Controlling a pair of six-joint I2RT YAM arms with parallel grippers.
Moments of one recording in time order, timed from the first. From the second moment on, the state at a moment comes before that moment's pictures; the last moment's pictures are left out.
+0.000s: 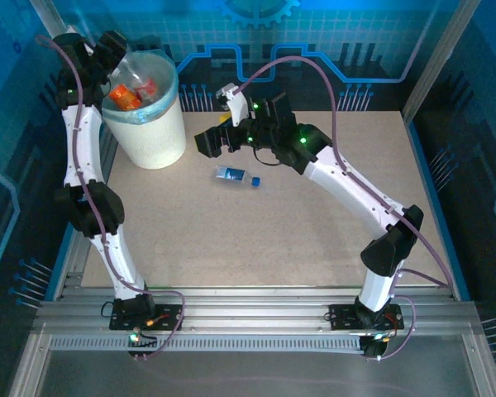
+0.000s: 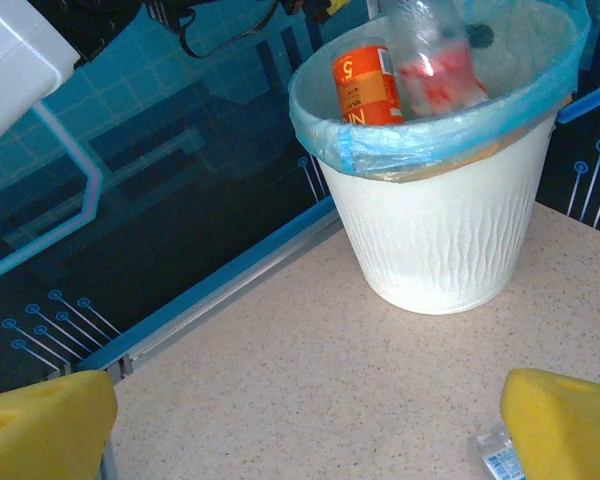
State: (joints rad) left arm 0.28 2.08 2.34 -0.43 0.23 -0.75; right arm 0.74 1.79 1.98 -0.52 -0.31 0.19
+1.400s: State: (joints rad) left arm 0.03 2.02 2.39 -0.71 0.30 -0.45; right arm 0.59 2.26 2.33 -0.89 -0.41 0.08
